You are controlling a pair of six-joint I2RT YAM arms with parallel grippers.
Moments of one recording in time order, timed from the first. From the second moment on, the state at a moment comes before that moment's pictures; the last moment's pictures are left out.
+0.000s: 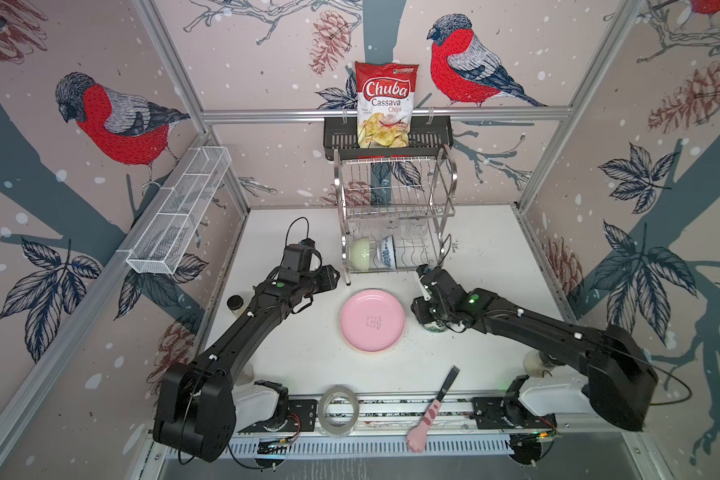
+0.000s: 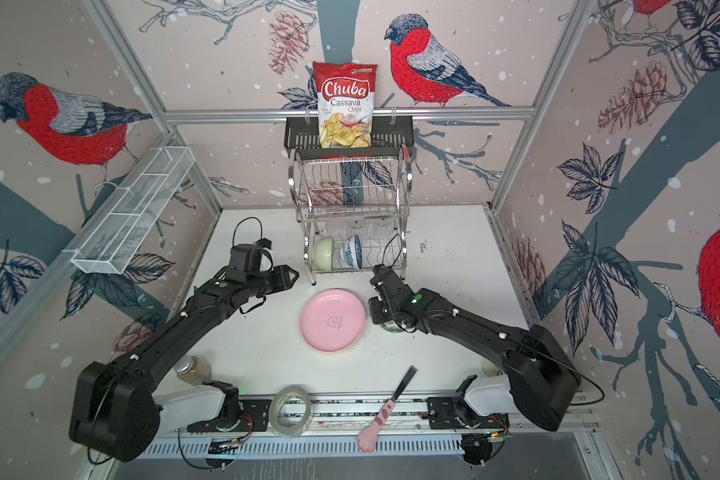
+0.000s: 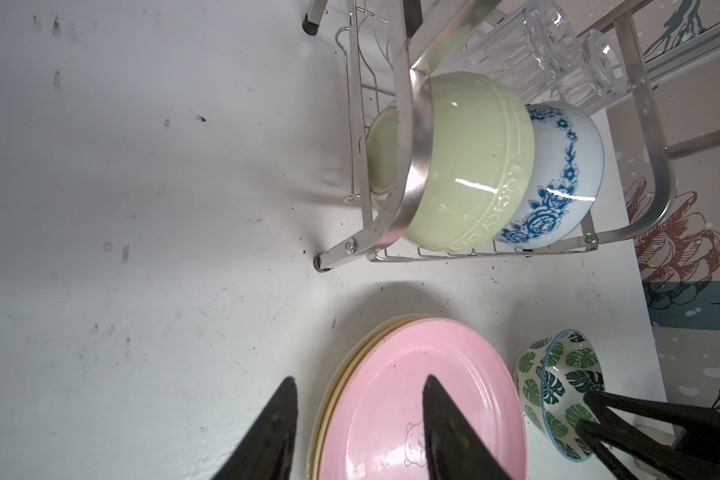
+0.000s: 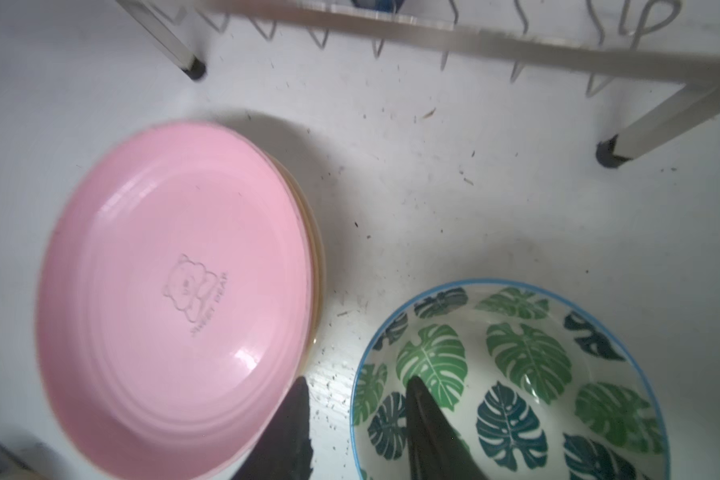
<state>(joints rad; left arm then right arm) -0.28 1.24 0.86 -0.39 0.24 -0.48 0.78 1.30 0.81 -0.40 -0.01 0.40</state>
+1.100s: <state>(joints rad) -0.28 1.63 1.20 -0.36 0.23 -0.47 0.50 1.75 1.02 0.35 -0.49 0.37</state>
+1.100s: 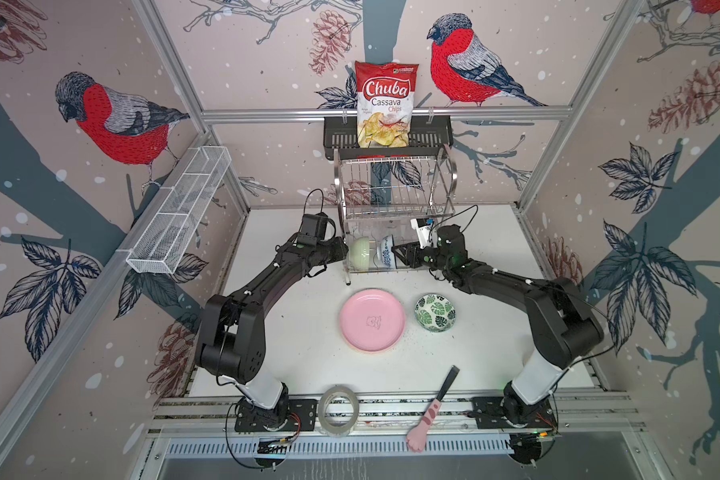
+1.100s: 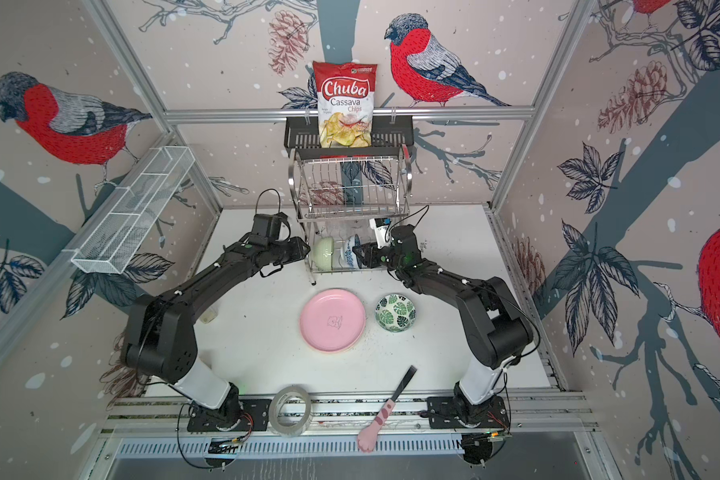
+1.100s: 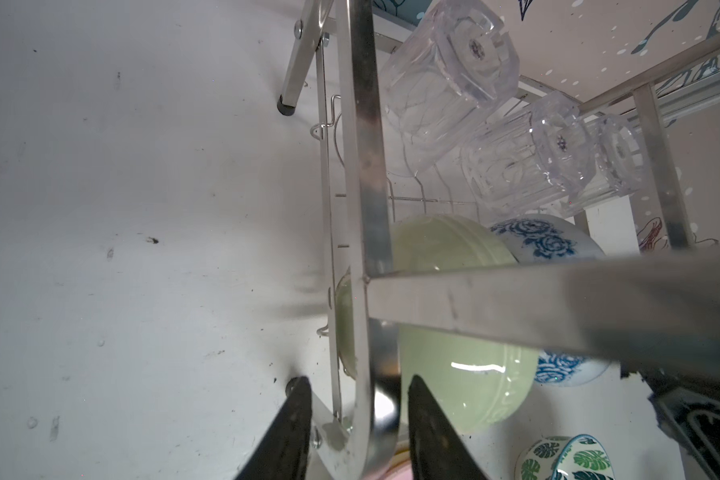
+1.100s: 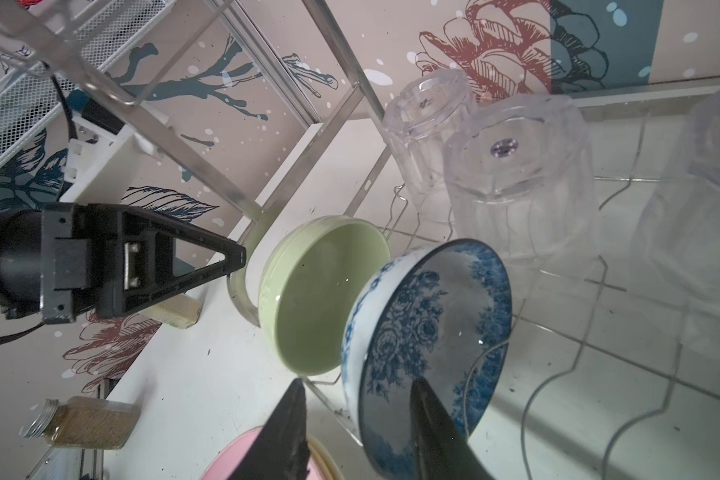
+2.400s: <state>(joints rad) -0.29 1.66 1.21 -0.37 0.24 -0.47 0.49 1.99 1.11 0.51 -0.75 0.50</state>
